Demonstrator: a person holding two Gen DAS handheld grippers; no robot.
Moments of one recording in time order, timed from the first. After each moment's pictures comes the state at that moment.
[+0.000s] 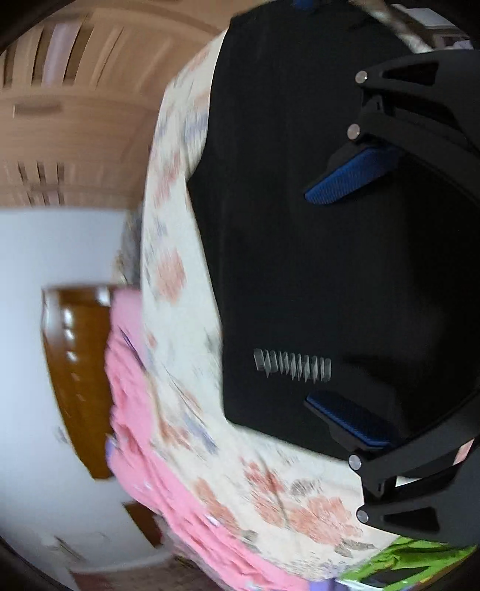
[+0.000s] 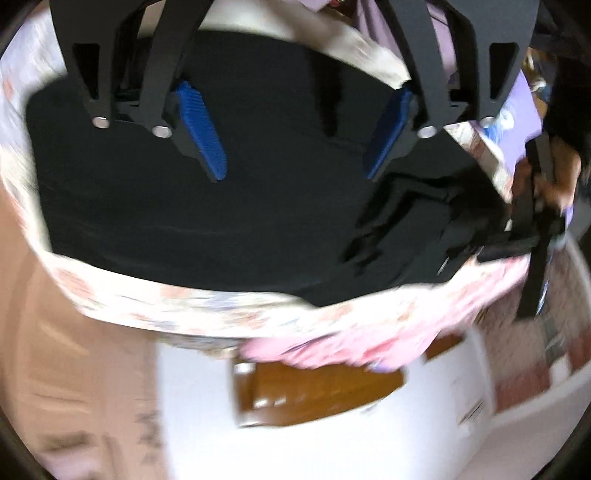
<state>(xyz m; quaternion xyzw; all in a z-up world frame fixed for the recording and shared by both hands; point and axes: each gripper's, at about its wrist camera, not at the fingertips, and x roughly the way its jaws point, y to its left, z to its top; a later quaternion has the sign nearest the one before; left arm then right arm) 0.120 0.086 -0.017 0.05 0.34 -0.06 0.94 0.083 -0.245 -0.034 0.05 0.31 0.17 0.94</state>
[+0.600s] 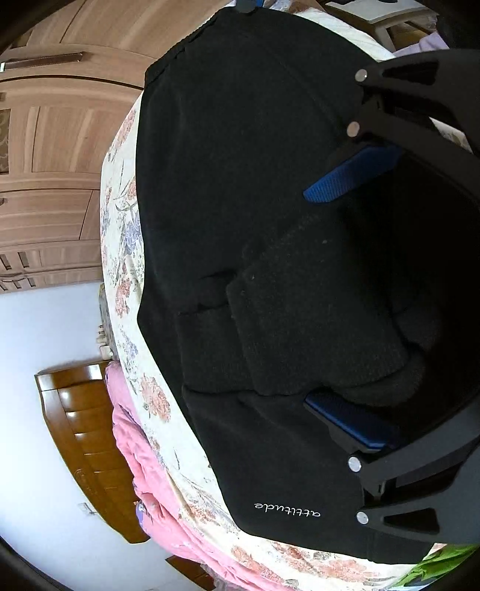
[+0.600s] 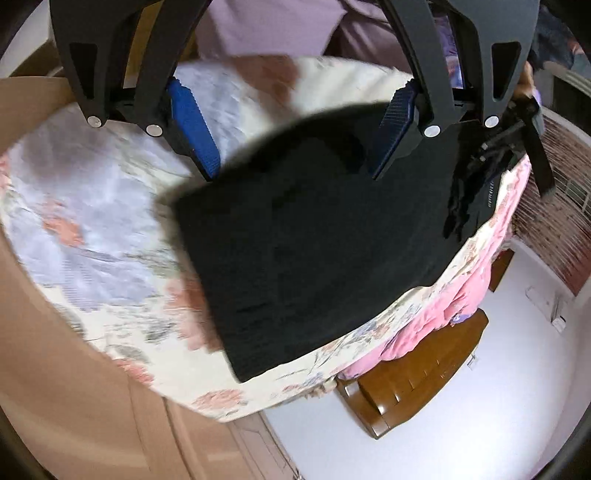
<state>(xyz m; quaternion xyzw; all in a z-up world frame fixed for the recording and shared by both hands) 0.106 -0.006 -0.062 0.12 0.38 -0.14 0.91 0.081 -0.365 -0.074 0.25 0.40 0.07 0.88</state>
